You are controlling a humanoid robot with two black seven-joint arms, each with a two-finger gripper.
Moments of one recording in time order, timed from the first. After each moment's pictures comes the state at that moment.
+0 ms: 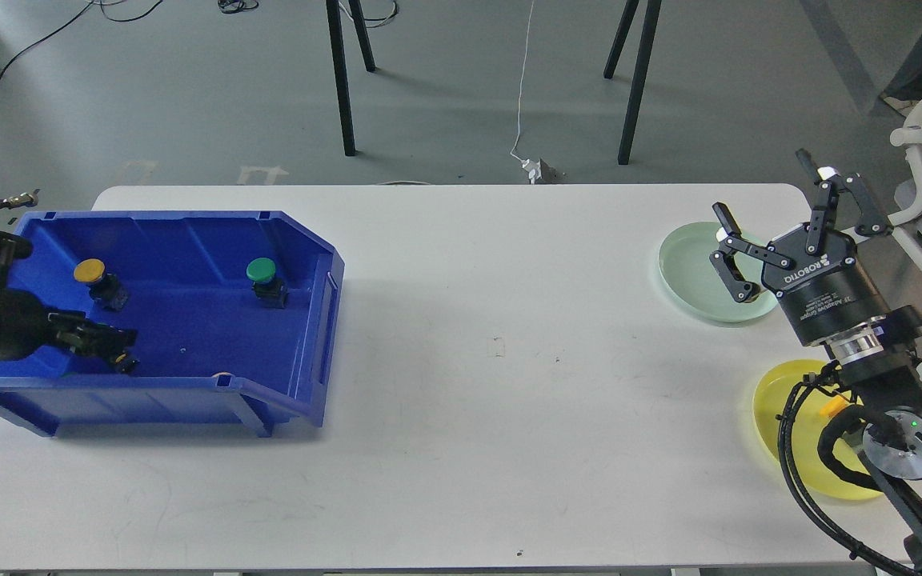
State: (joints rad) left arm -0.75 0.87 -0.41 -0.82 1.93 -0.49 -0.49; right arm 0.15 -0.45 1.17 1.35 -0.26 0.38 0.36
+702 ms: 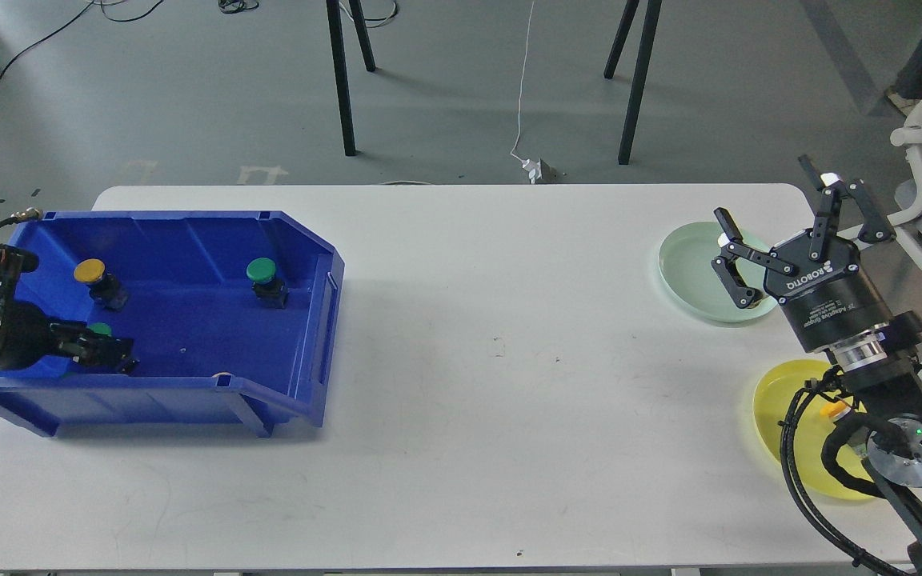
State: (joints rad) left arm -0.75 0.83 -0.35 -0.74 1.92 -0.43 -0.49; right arm 0.12 -0.45 1.18 1.35 -0.26 0.41 0.36
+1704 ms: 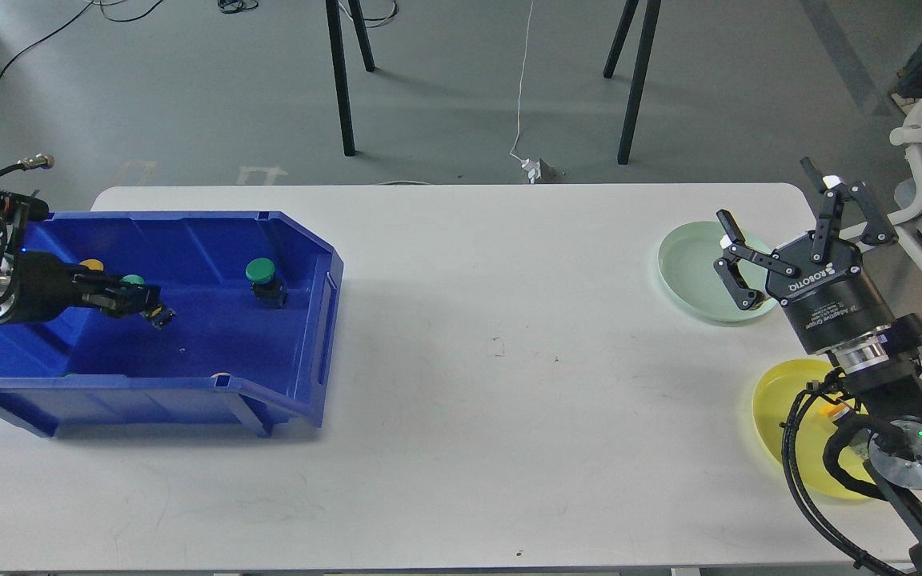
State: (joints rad) left arm -0.87 0.96 -0.37 -1.02 1.78 -0.48 -0.49; right arm 0.12 -0.45 1.19 1.35 -0.26 0.41 0.36
